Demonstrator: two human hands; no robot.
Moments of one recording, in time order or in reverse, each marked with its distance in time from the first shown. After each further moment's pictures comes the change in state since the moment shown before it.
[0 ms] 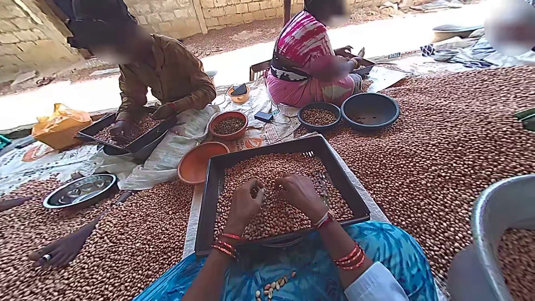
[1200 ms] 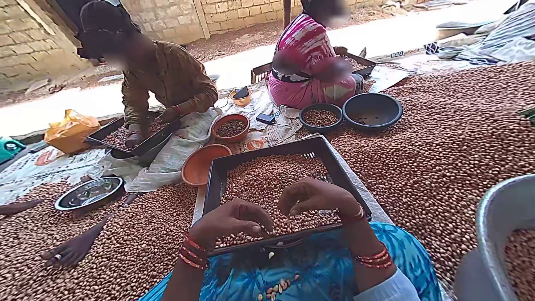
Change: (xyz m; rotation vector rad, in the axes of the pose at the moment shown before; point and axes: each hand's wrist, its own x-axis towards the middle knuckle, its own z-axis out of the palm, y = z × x) left_hand -0.017 -0.007 -0.072 -0.612 -0.909 0.242; right_hand -0.024 0.042 -0.035 0.872 -0.336 -0.608
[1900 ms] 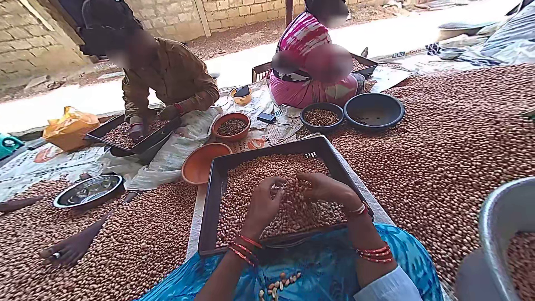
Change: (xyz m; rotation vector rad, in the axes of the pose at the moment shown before) left_hand 0.088 -0.020 0.048 0.470 0.804 -0.086; right_hand -0.011 0.018 -0.017 -0.423 0.230 0.465
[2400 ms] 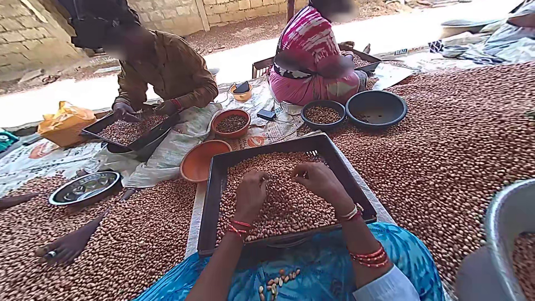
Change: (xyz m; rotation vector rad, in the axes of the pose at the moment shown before) left_hand 0.023 -0.028 -0.022 0.451 0.125 -0.040; right_hand 0.014 -0.025 0.010 -0.165 0.335 0.092
